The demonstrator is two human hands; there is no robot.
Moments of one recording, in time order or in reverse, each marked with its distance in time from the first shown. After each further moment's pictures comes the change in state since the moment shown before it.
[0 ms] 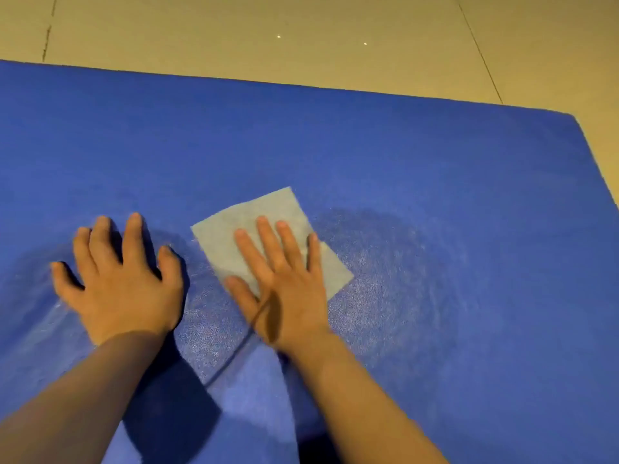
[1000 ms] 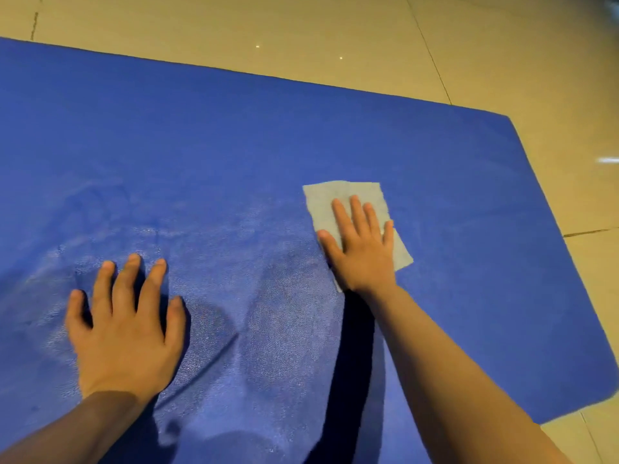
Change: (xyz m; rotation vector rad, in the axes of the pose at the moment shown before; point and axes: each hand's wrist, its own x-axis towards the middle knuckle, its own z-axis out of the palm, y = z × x) left_hand -0.107 -0.023 -0.026 0.001 -0.068 0.235; right_hand -0.042 0.123 -0.042 0.000 -0.131 0.340
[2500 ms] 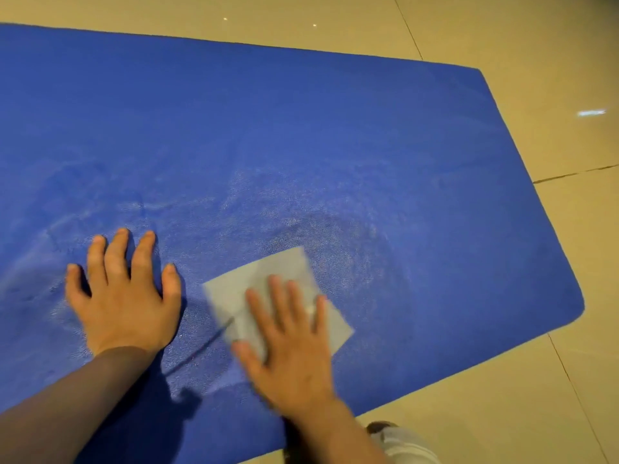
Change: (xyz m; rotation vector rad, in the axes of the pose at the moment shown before) left_hand 0.002 -0.003 0.002 -0.045 -0.008 0.022; right_hand -0.185 -0.076 0.064 -0.062 0.099 -0.198
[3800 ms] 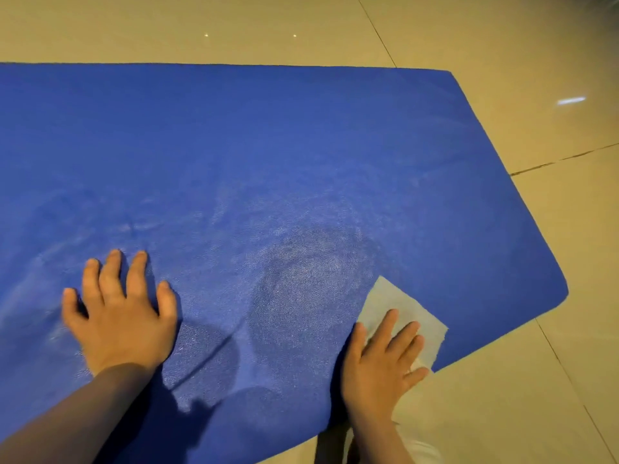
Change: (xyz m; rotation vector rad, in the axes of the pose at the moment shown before) left_hand 0.002 0.002 0.000 0.015 -0.004 -0.011; right_hand -0.033 0.054 -0.016 0.177 -0.004 1.109
